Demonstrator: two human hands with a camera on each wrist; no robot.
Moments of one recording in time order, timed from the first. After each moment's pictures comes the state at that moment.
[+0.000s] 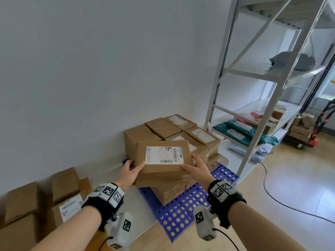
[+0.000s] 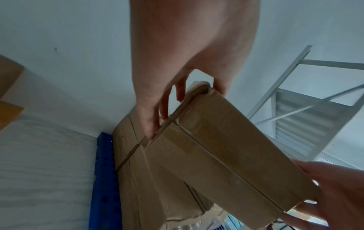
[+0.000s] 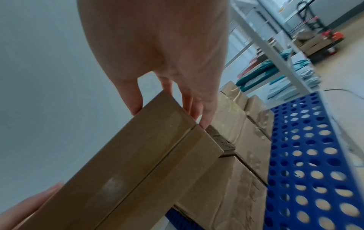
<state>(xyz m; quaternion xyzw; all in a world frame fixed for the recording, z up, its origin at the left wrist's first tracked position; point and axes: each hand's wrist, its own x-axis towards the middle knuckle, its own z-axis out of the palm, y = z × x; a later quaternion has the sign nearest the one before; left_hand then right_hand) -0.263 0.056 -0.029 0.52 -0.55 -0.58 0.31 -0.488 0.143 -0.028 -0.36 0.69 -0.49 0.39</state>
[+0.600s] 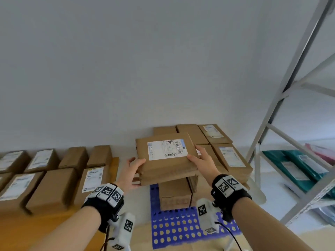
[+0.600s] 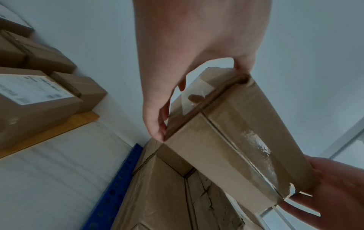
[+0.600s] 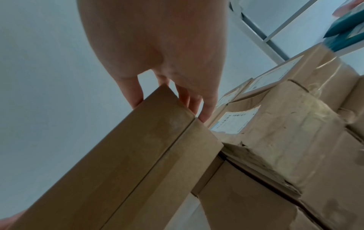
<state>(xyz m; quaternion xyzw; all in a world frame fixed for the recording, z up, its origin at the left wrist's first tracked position) -0.326 0.106 -0.010 0.59 -0.31 -0.58 0.47 -0.573 0.071 0.011 -0.52 0.57 -0.41 0.49</state>
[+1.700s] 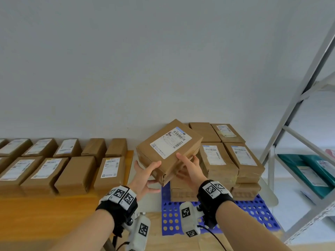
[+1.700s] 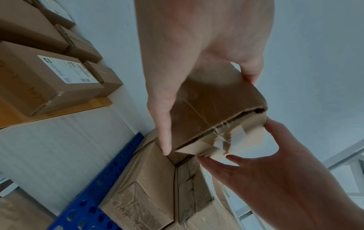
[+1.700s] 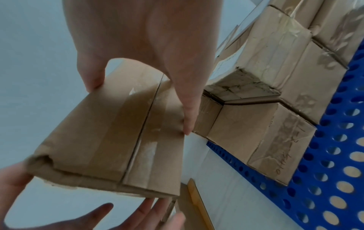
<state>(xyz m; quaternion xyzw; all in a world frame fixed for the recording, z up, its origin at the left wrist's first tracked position) -0.338 0.172 -0.011 0.55 -0.26 -0.61 0.51 -0.506 0.113 -0.016 -0.37 0.47 -0.43 0.68</state>
